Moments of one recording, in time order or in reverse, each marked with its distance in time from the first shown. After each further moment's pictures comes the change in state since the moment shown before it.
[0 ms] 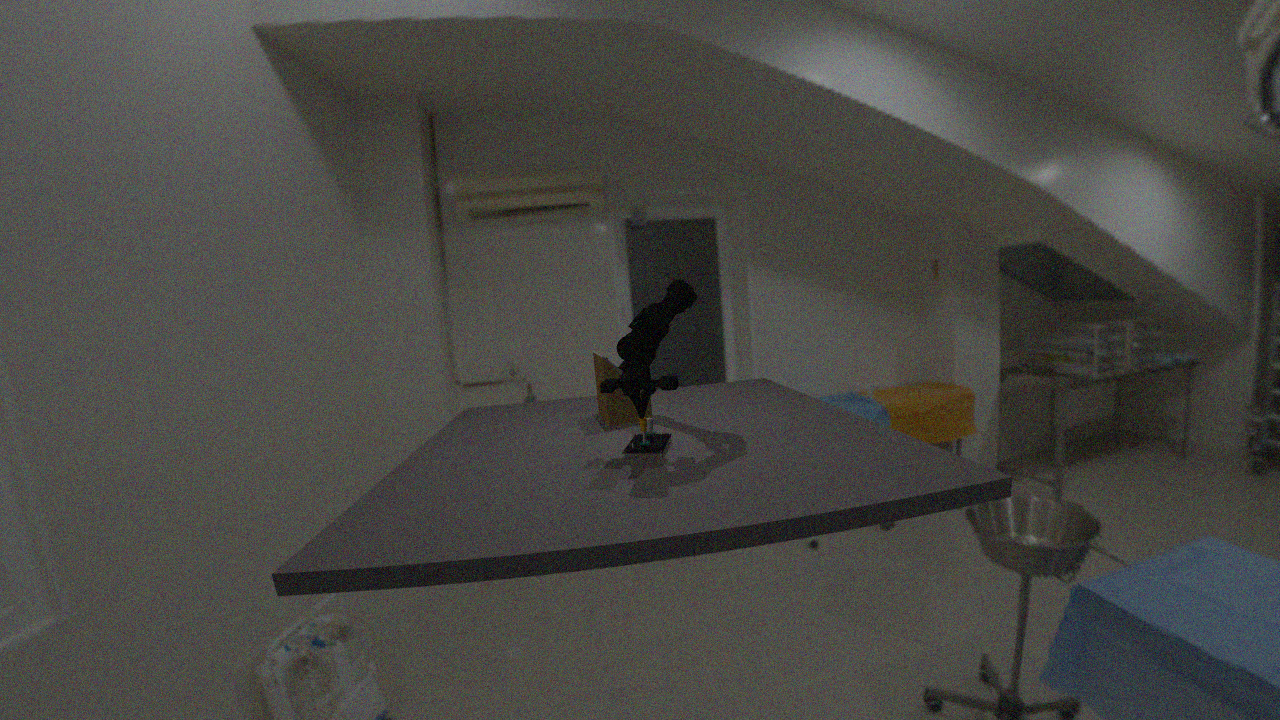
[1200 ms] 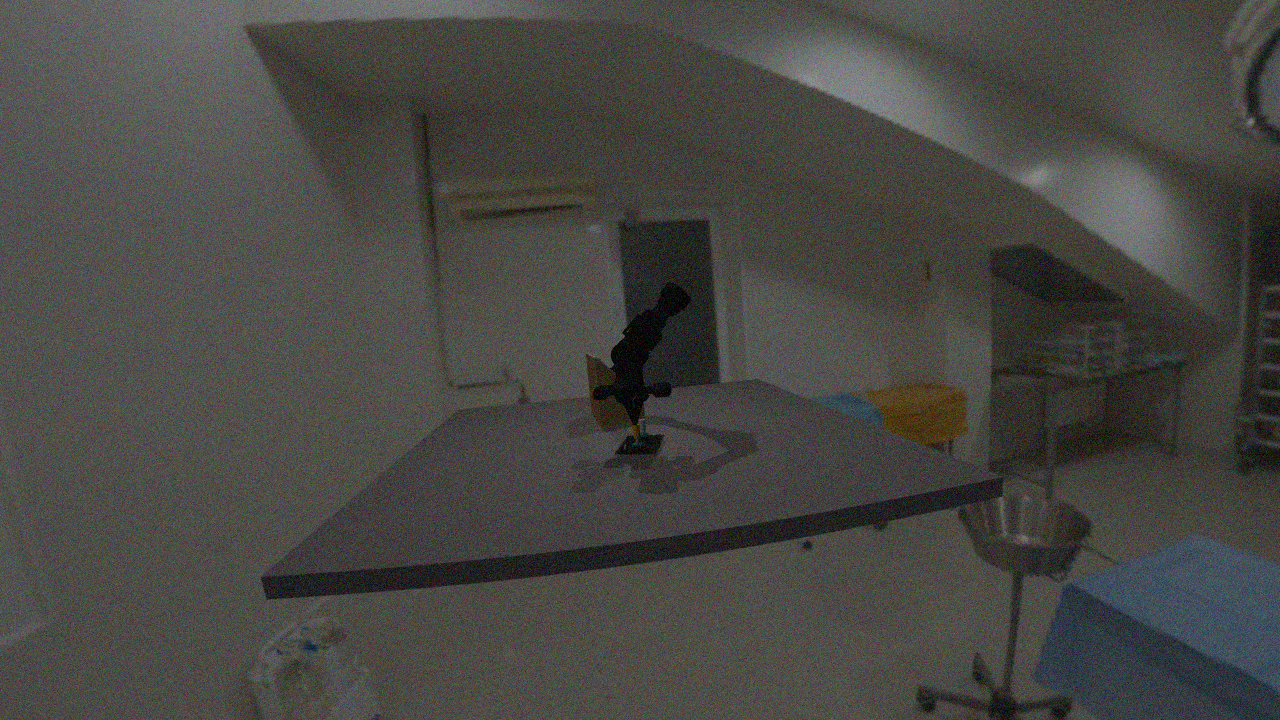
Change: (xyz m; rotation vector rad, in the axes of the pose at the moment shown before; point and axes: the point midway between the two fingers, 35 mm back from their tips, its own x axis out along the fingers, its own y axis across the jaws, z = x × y) arm 0.014 0.000 0.000 0.003 -0.003 0.002
